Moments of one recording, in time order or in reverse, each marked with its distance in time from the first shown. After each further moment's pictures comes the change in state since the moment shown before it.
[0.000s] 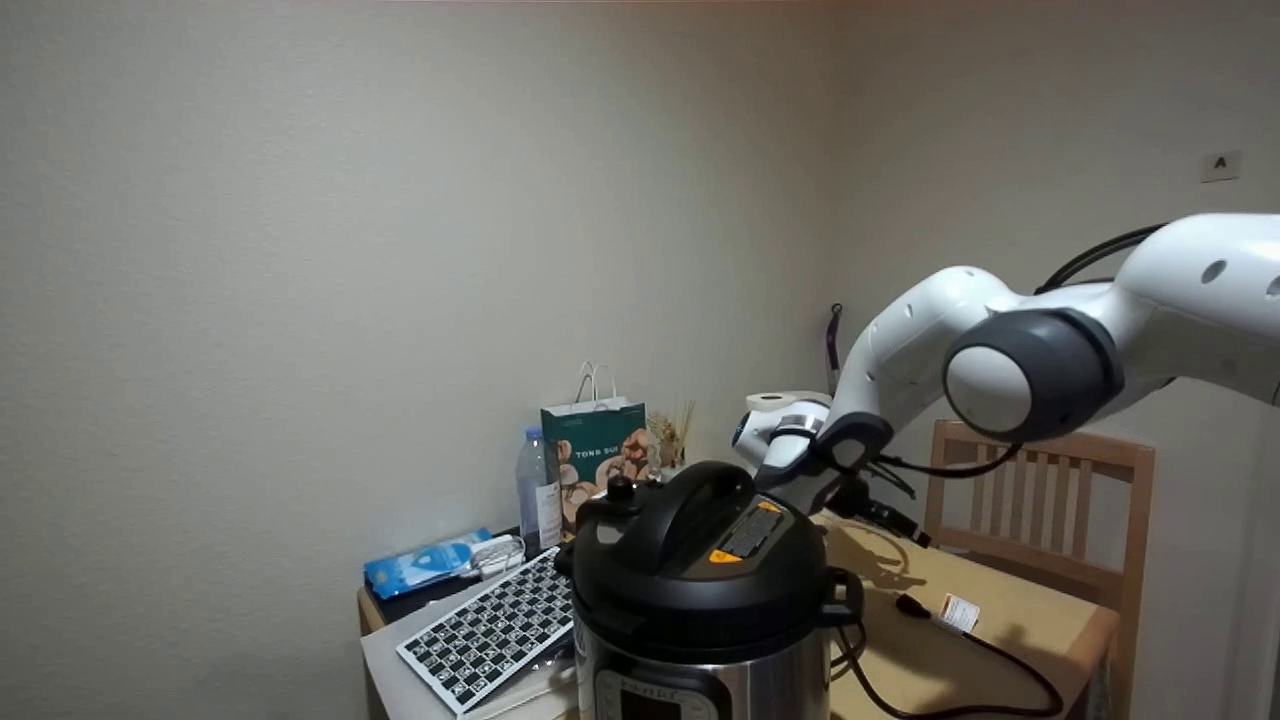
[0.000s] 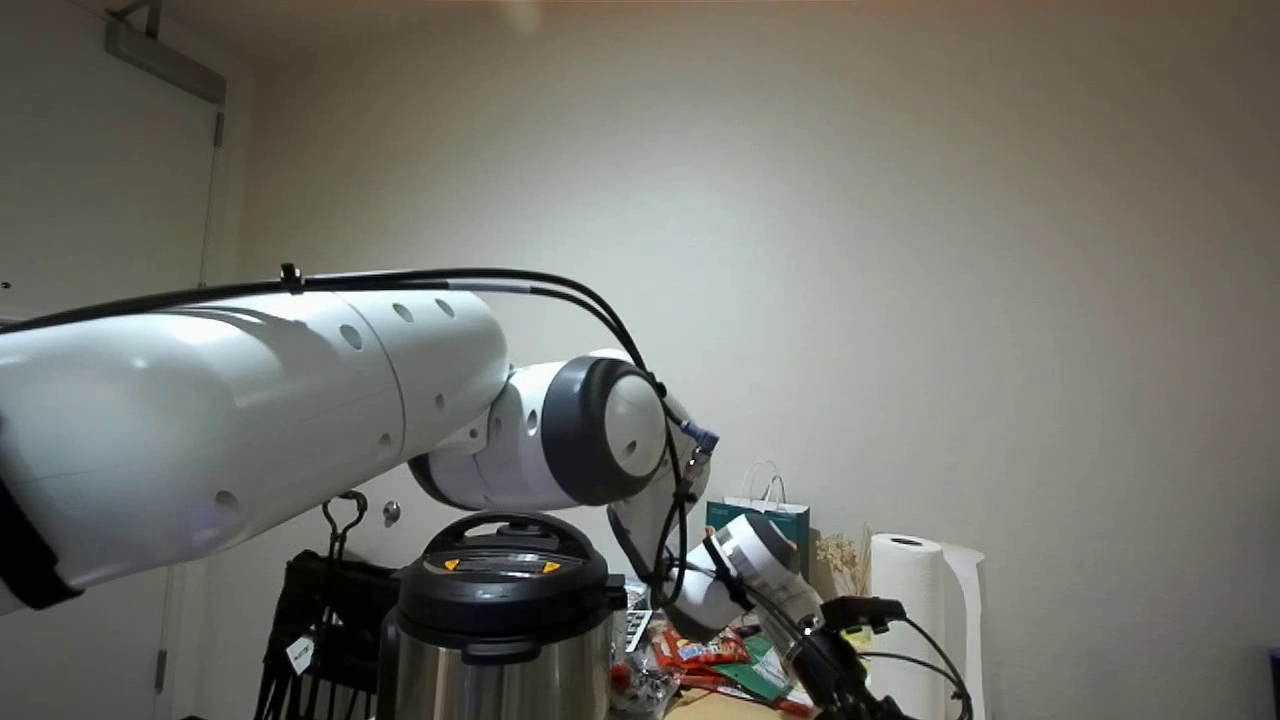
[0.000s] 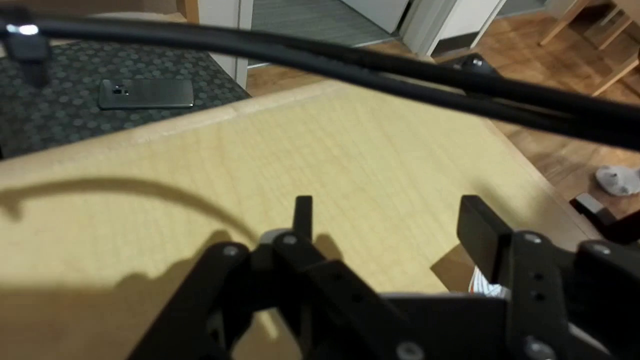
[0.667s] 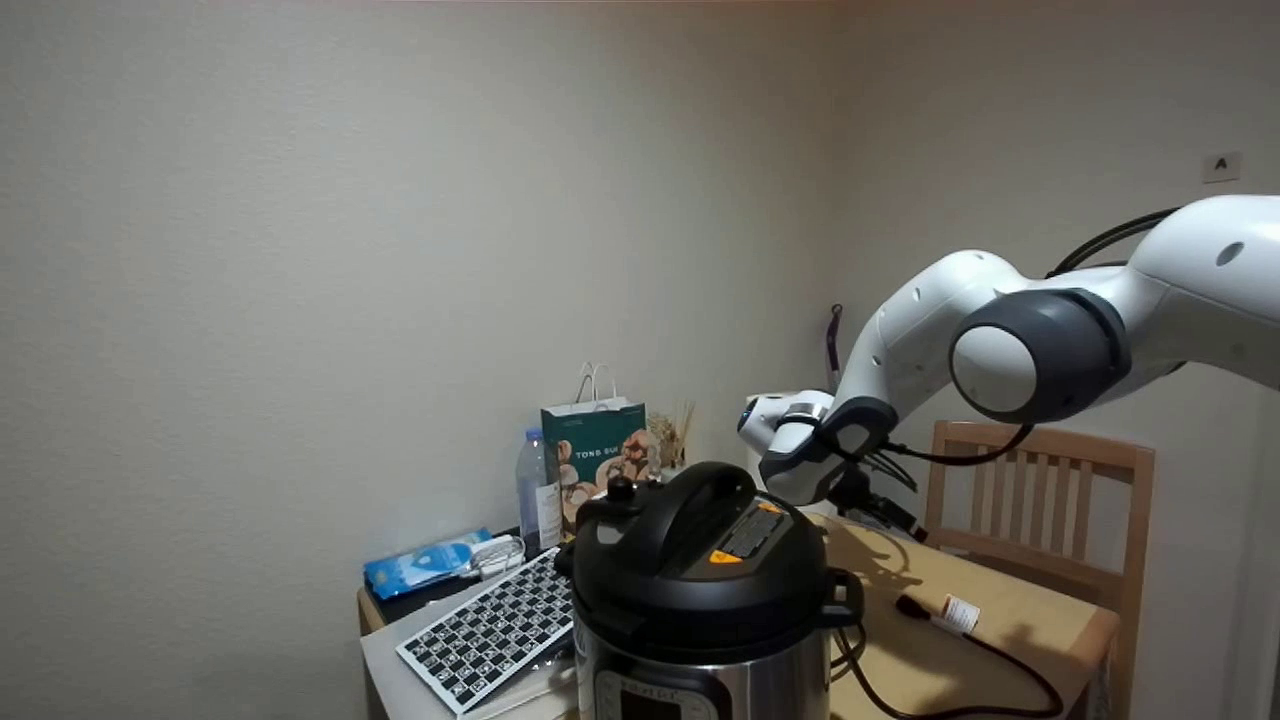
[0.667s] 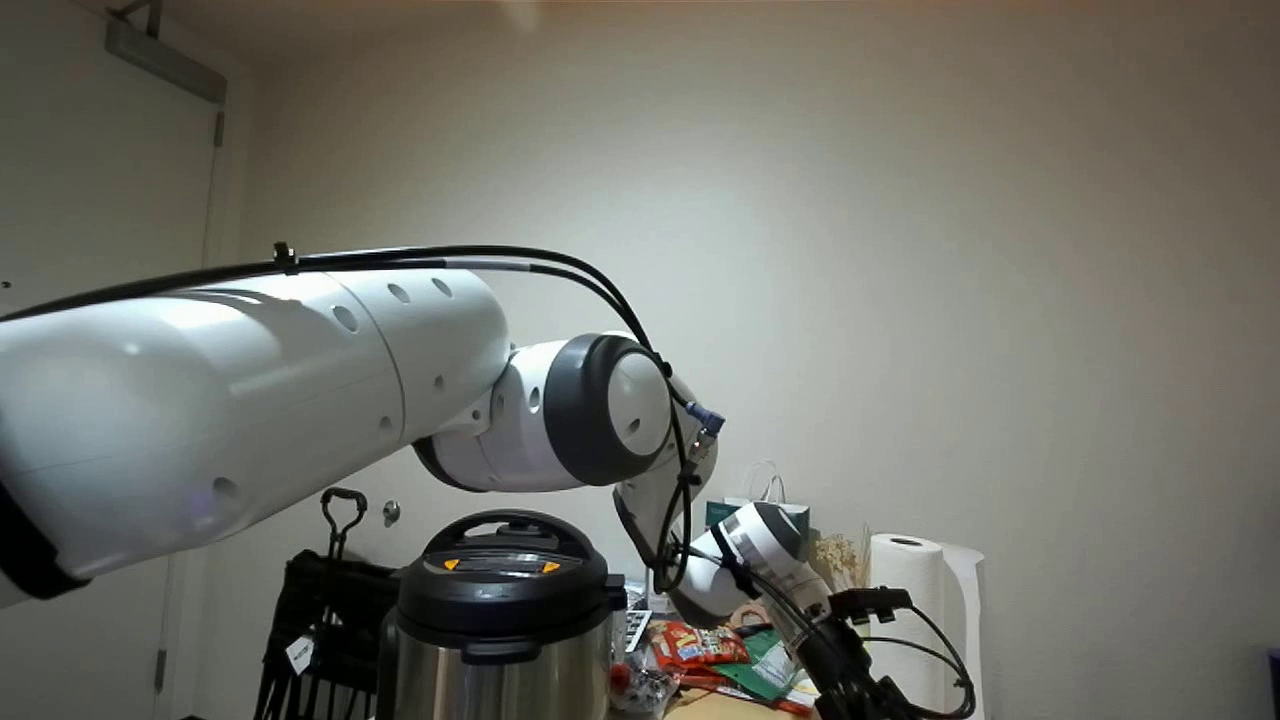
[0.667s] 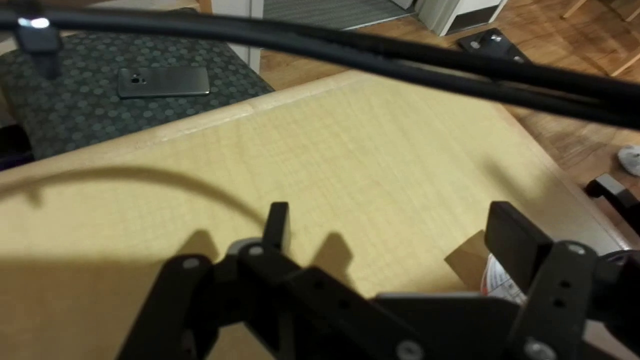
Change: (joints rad) arm -0.013 -0.039 0.006 -0.033 0.020 0.066 0.004
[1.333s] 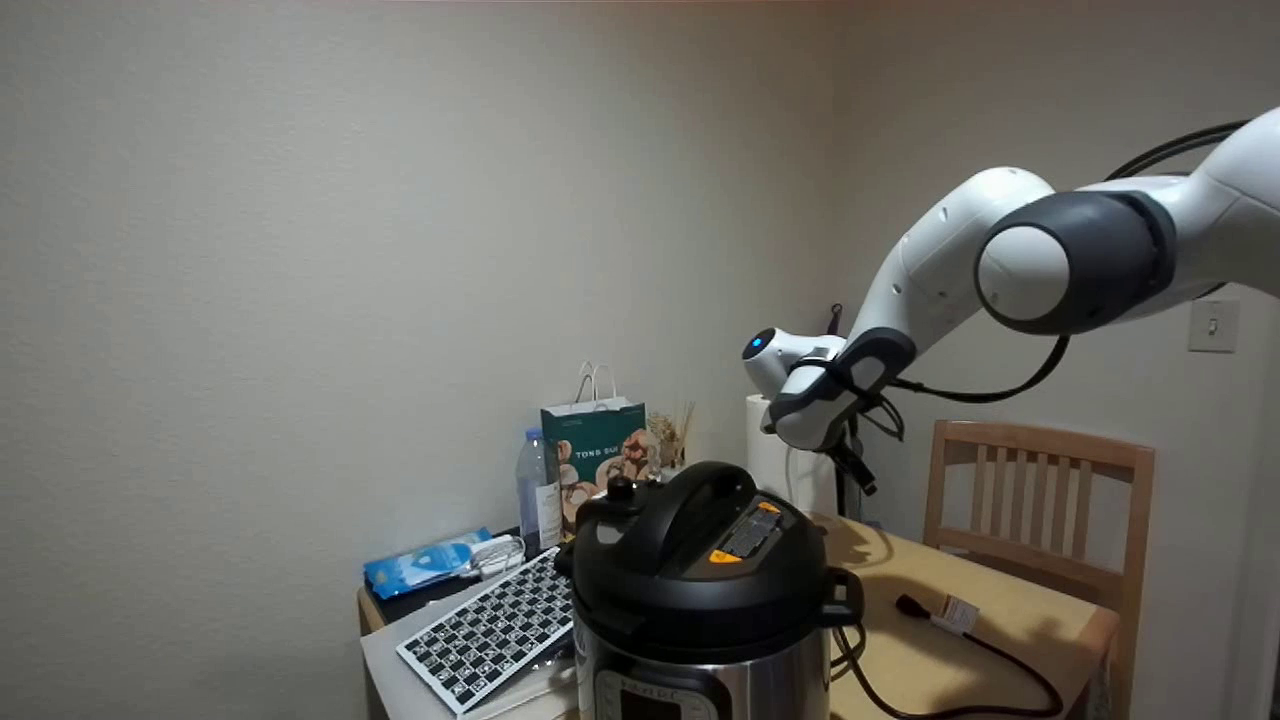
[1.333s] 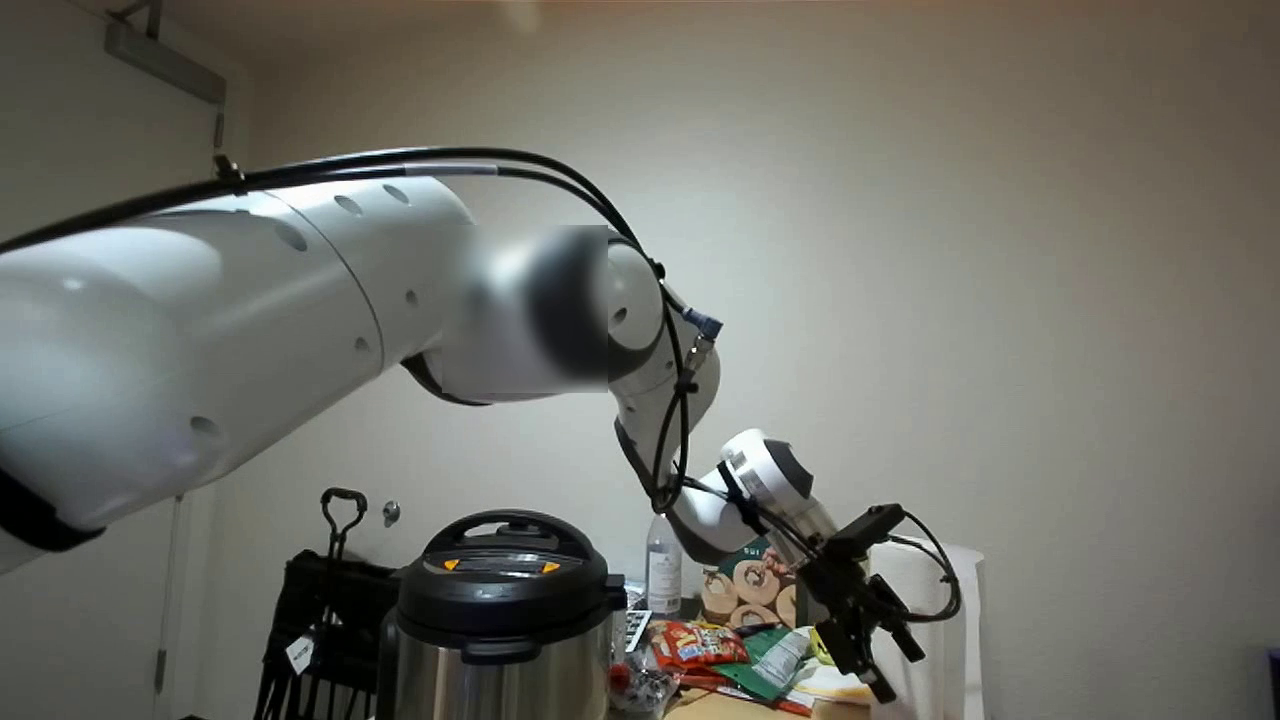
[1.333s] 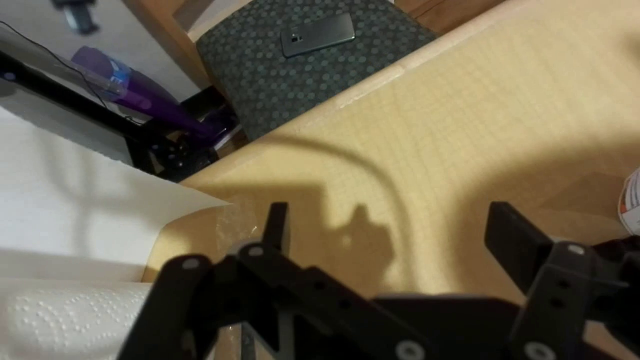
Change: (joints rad) arm -0.016 -0.223 0.006 -0.189 0.008 0.373 0.175
